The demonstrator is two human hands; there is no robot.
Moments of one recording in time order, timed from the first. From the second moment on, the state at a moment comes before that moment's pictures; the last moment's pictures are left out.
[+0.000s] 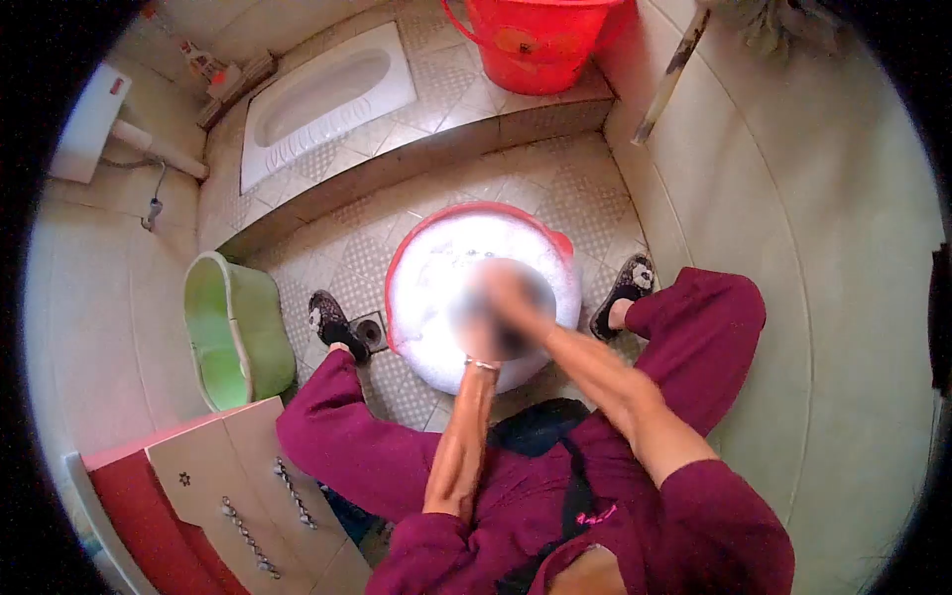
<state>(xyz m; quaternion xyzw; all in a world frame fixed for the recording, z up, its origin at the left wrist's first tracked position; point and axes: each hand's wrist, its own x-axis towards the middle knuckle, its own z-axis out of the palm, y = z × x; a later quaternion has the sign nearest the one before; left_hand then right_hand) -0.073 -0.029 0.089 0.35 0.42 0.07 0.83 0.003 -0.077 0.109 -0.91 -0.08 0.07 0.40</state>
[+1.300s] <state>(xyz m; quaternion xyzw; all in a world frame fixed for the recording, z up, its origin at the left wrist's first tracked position) -0.067 -0.032 0.134 0.38 0.46 -0.05 0.80 0.009 -0.106 0.108 -0.88 -0.14 0.10 0.44</state>
